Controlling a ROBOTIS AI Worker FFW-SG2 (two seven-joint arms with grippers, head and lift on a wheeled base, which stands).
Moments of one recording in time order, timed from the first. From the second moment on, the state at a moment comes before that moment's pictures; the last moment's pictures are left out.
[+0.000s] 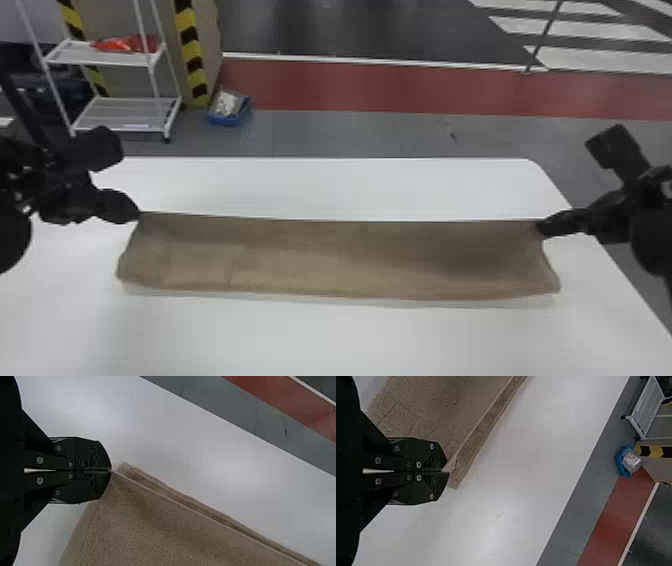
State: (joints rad) left arm -0.41 0.33 0.07 -1.32 -0.88 0.19 -1.28; right arm -0.28 -0.38 -0.21 -1.61 0.80 0.85 1.33
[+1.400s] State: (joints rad) left arm -0.29 0.33 0.18 -1.45 -0.76 0.18 -1.11; right arm -0.19 -0.36 -0.35 -1.72 0.71 1.02 1.19
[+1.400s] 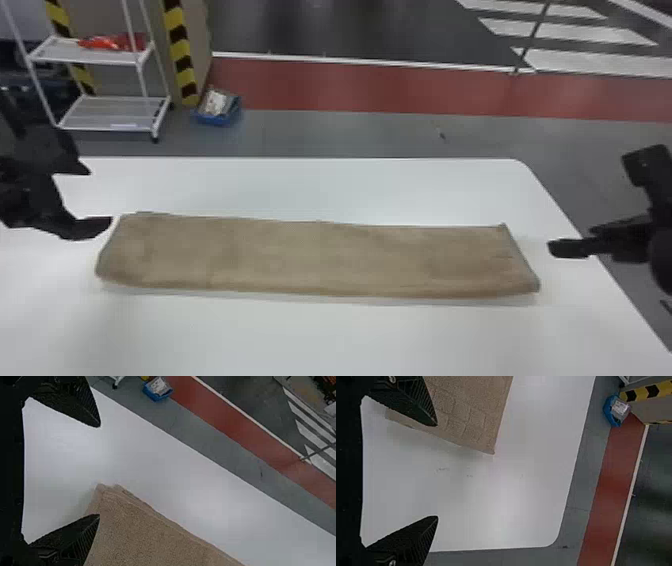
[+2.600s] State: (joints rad) left arm -0.24 0.33 0.25 -1.55 -0.68 0.34 -1.15; right arm -0.19 -0.35 -0.39 -1.72 0.67 1.06 1.18
